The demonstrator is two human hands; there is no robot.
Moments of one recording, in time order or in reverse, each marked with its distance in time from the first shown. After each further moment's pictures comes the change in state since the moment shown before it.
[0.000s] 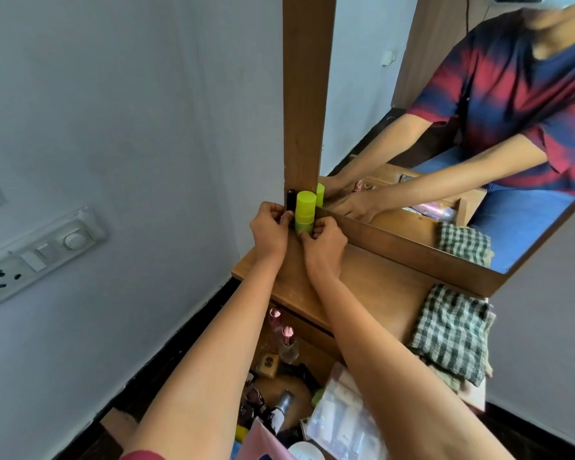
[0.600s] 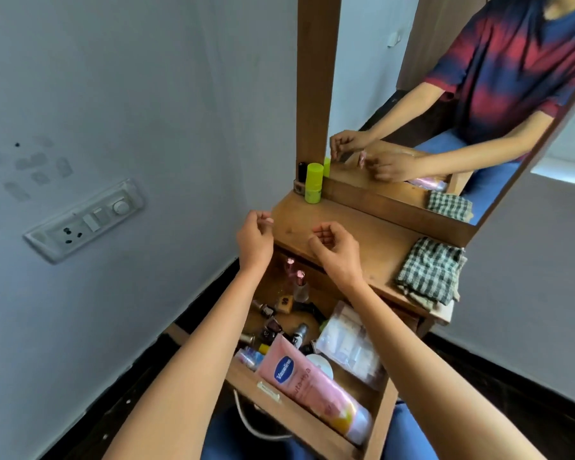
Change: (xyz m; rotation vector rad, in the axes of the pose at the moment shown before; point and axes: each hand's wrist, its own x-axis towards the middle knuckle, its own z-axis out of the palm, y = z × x) left_hand -0.098 0.001 -0.104 0.111 -0.083 -0.030; right_hand -0.113 -0.006 -0.083 0.164 -0.273 -0.181
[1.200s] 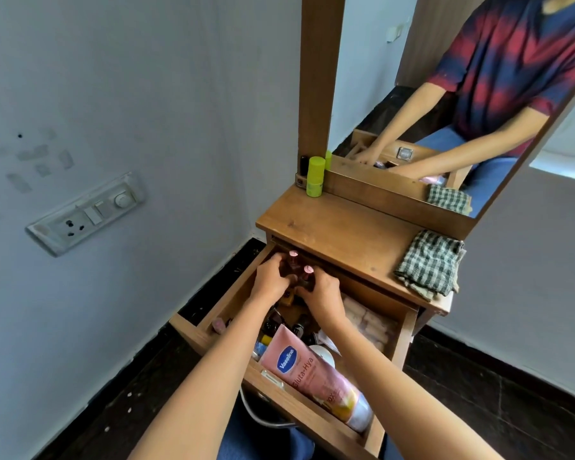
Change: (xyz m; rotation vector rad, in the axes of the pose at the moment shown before) left_hand -0.050 -0.053 0.017 0.197 -0.427 -0.114; right_hand -0.058 0.049 0.039 -0.366 -0.165 0.238
